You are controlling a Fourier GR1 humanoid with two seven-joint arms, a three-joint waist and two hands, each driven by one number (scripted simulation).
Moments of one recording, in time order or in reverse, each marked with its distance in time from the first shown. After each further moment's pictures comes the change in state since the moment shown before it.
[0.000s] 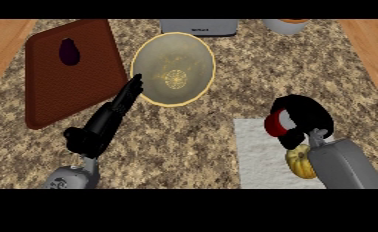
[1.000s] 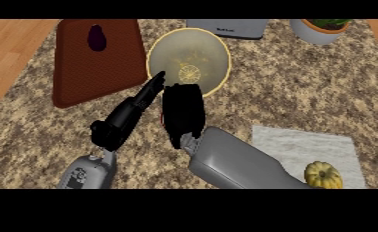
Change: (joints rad) left arm -0.082 -0.052 -0.060 0.036 -0.019 -0.037 0.024; right arm -0.517 0.354 0.568 0.161 0.037 -0.282 0.478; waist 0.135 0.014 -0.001
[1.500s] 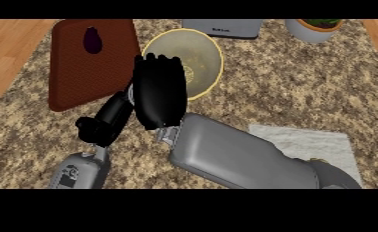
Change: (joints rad) left arm -0.012 0.011 0.049 -0.014 0.004 0.023 -0.013; right arm -0.243 -0.006 0.012 -0.022 0.016 -0.290 0.110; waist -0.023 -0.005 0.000
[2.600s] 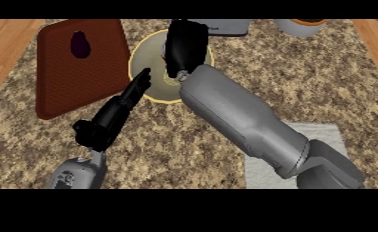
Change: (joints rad) left arm 0.039 0.007 0.006 -0.023 -0.009 -0.005 0.024; right arm -0.173 0.009 -0.101 0.539 -0.047 -0.221 -0.082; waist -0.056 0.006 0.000
